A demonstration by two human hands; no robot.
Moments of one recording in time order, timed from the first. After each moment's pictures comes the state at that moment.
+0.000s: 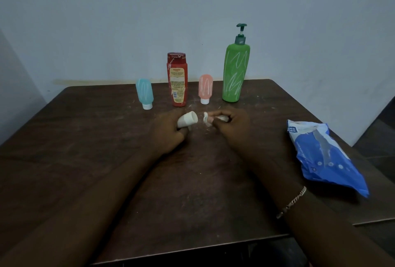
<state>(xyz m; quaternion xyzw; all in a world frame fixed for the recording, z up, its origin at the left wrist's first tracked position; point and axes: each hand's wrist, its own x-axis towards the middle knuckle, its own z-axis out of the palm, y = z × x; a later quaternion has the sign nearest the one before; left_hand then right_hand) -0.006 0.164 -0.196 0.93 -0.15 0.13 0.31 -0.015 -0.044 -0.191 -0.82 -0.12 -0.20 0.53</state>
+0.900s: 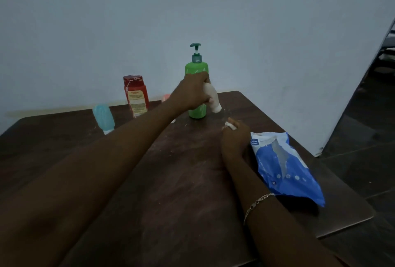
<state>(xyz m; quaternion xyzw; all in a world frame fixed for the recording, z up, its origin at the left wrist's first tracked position) 0.100 -0.002 -0.086 0.92 -0.27 0.15 0.26 0.043 -0.120 -0.218 -0.69 0.24 -0.33 0.60</state>
